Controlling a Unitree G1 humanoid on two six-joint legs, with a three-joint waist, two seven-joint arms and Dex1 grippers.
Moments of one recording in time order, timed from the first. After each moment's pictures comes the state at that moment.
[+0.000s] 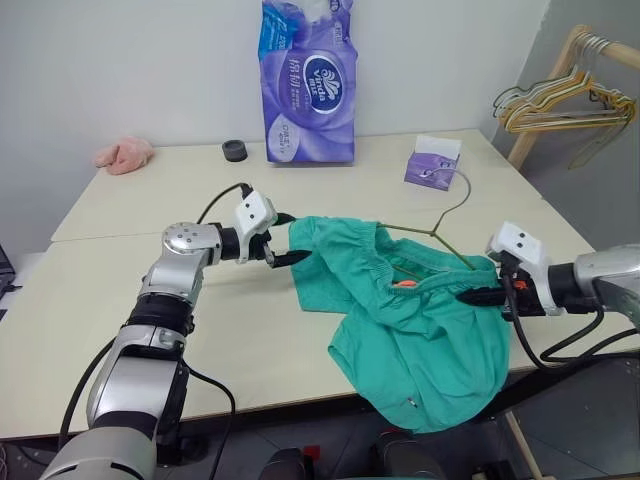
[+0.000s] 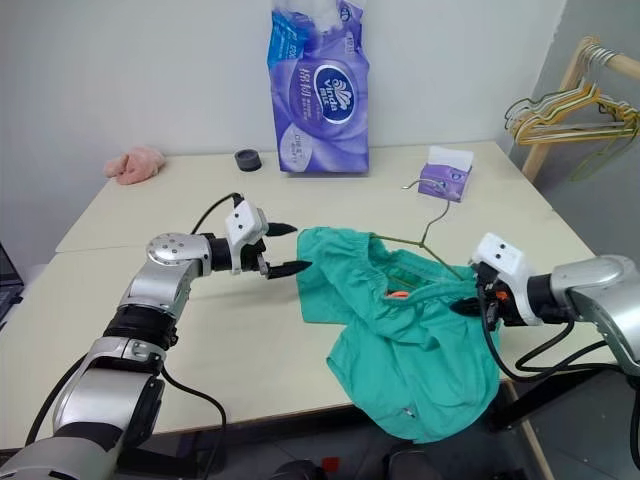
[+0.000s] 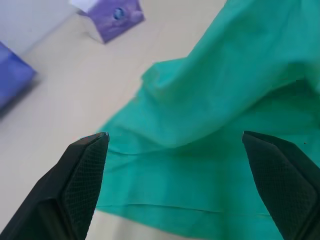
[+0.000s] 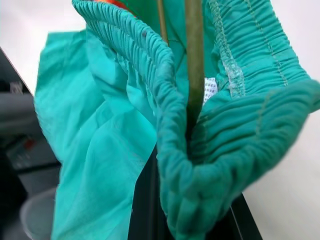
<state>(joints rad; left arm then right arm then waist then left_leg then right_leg) -0.78 0.53 -0.08 0.68 -0.11 -0.10 -1.08 -0.36 -1.05 -0.03 -0.40 0.53 1.15 1.02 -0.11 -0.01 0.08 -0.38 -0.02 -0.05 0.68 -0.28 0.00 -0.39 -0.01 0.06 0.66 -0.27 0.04</state>
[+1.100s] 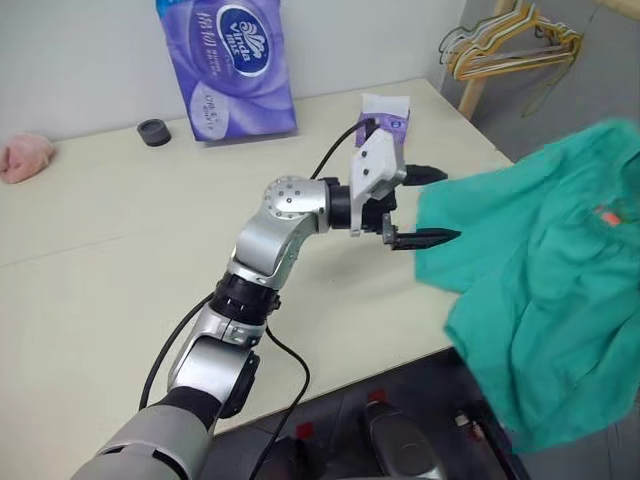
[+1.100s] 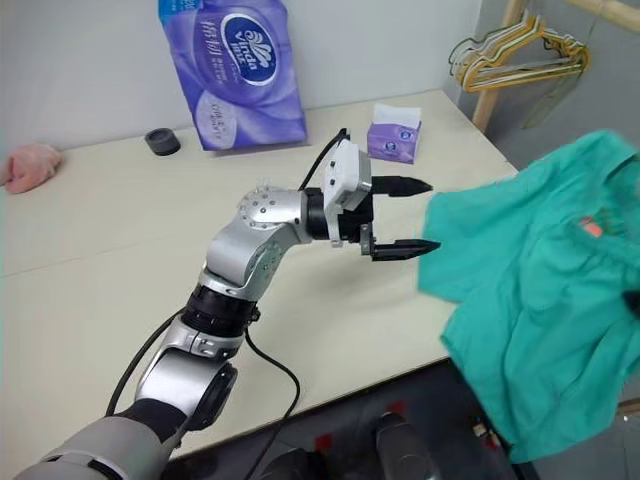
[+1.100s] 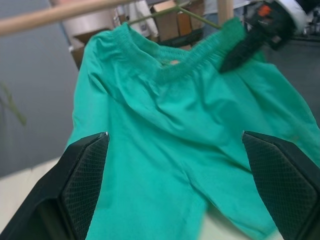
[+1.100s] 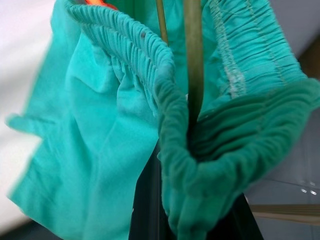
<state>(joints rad) -0.95 0.19 -0.24 0.13 -0.28 0.27 -1.06 0.35 -1.16 -1.18 -0.41 1.87 1.24 -0.53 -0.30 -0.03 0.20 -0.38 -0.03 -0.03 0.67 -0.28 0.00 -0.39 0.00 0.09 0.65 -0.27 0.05</state>
